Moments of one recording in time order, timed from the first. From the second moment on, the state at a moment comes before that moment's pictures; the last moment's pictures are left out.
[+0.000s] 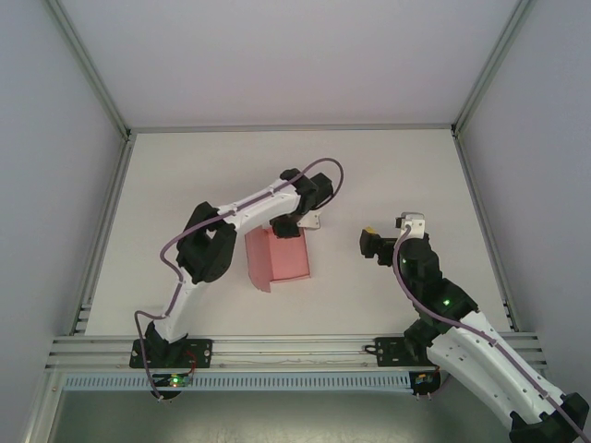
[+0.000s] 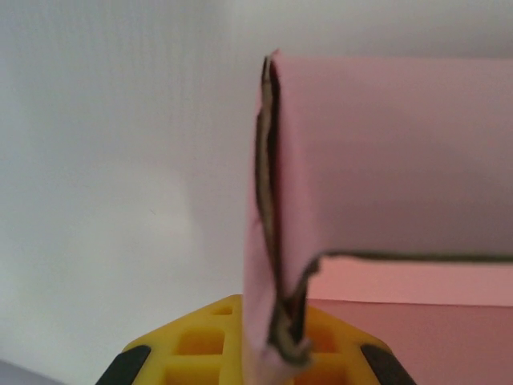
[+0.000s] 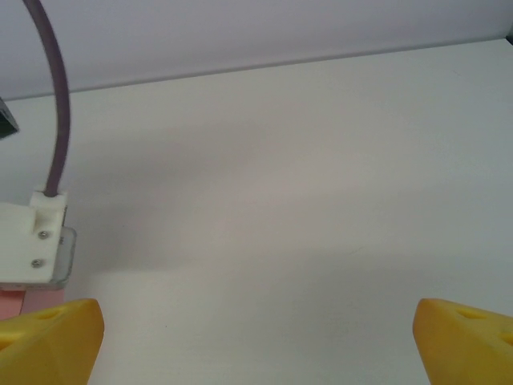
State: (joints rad) left arm -0.75 2.23 1.92 -1.32 -0.29 0.57; right arm 0.55 0.51 0.43 -0.35 0.38 0.37
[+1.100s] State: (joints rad) left arm -0.81 2.15 1.83 -1.10 -0.38 0.60; right arm 0.54 0.48 0.42 -0.36 0.32 0.36
